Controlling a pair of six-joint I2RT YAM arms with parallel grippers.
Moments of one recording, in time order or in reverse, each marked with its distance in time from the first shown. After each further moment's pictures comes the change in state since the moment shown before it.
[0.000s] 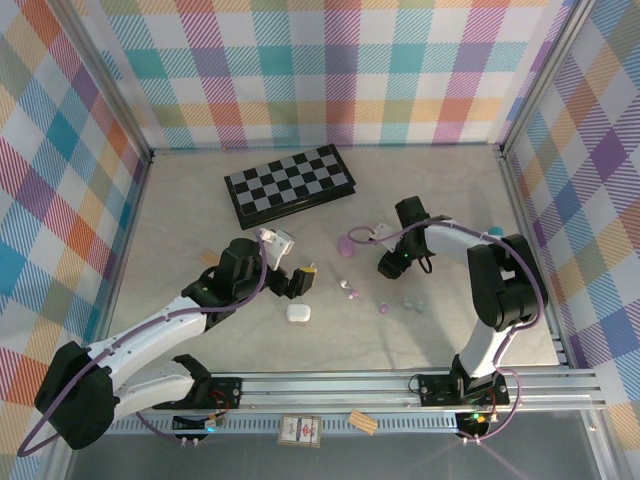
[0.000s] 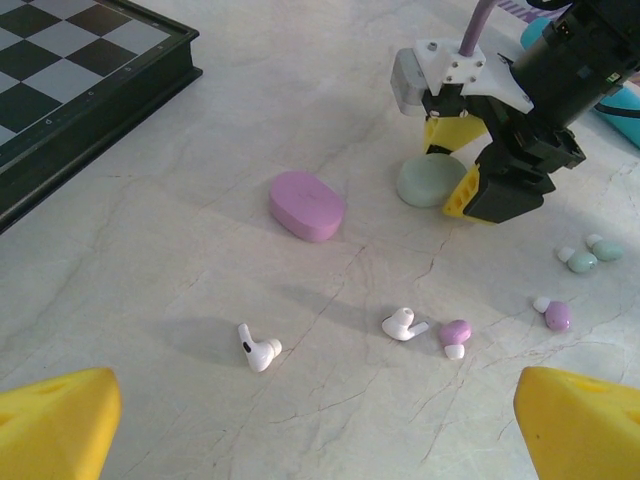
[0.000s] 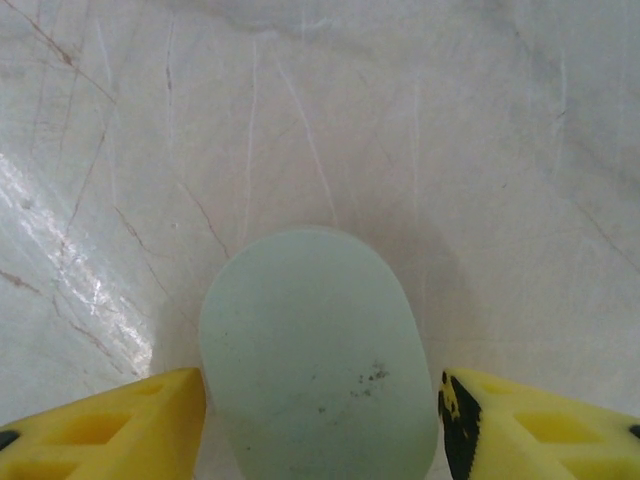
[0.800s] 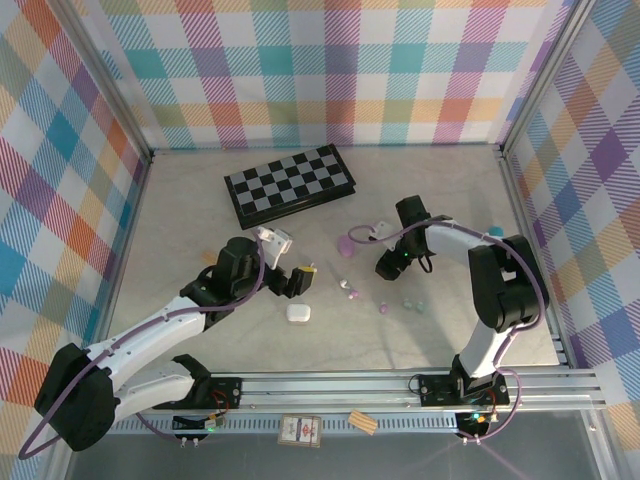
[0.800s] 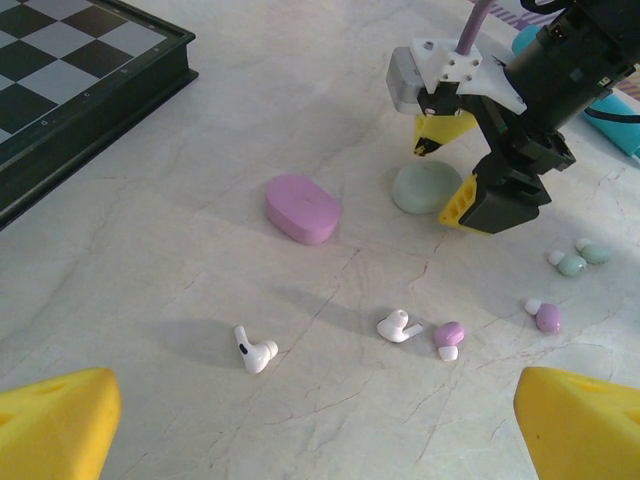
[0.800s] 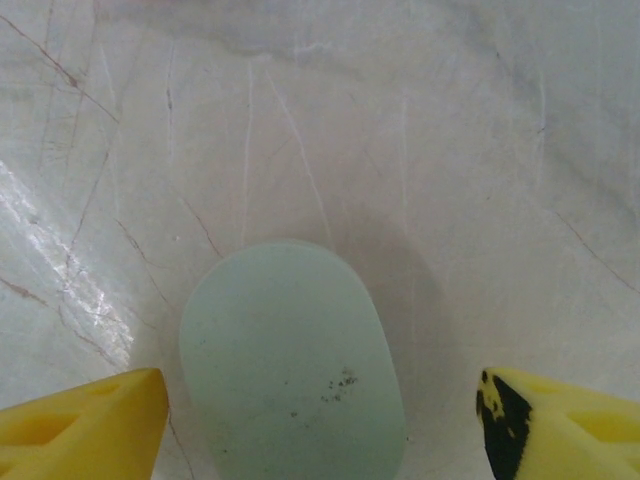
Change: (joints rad) left arm 0.017 -0.006 0.000 0.000 0.032 -0.005; right arm -0.002 -0.006 0.003 0.011 -0.008 0.006
